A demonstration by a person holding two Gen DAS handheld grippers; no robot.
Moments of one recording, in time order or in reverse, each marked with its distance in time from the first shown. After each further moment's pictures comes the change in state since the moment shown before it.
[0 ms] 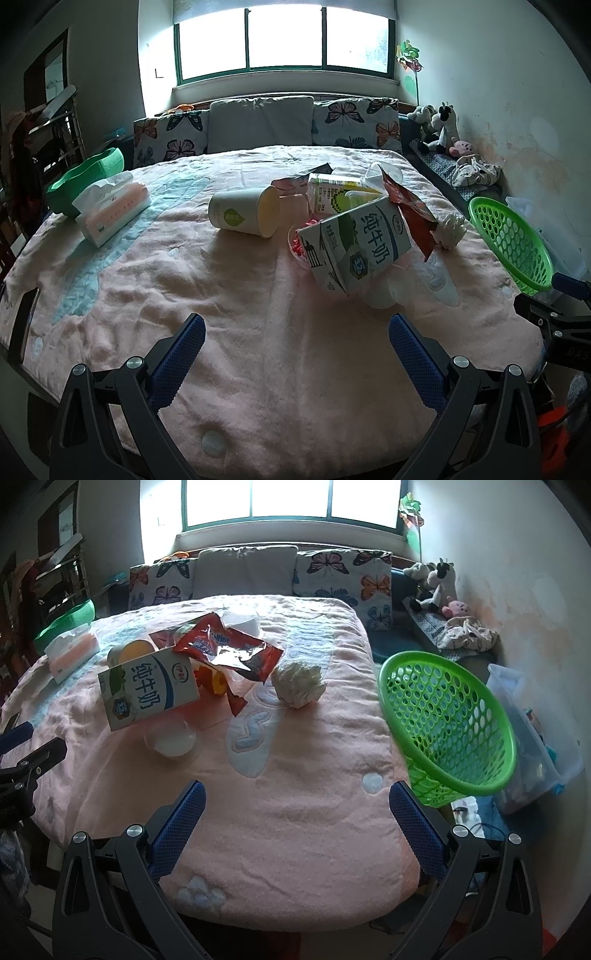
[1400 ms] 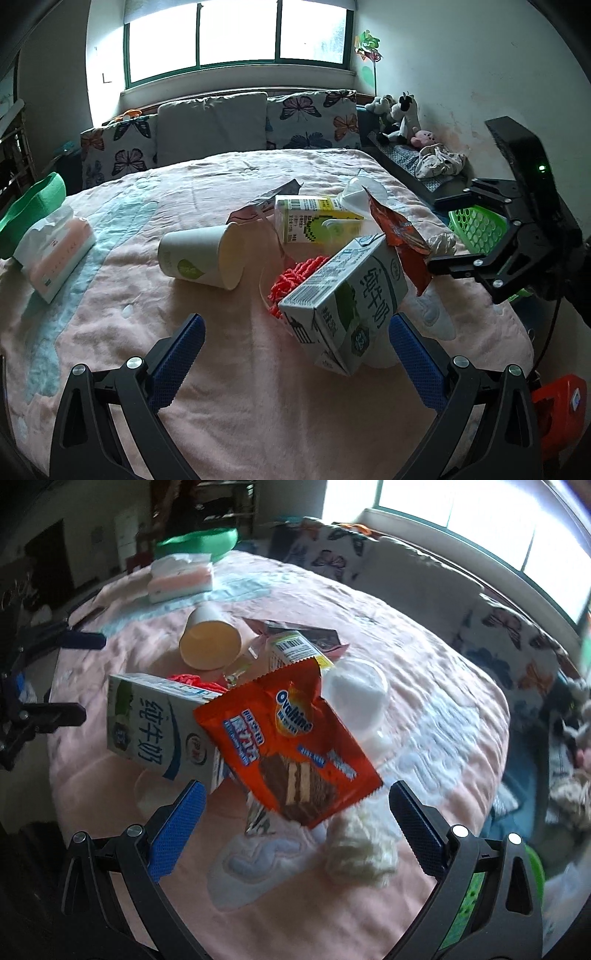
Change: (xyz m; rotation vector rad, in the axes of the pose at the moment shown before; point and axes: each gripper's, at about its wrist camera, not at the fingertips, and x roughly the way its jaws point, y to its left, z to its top) left arm 0.055 0.008 0.062 0.088 0.038 -0.192; right arm 0.113 0.033 0.121 -0.625 0.066 0.457
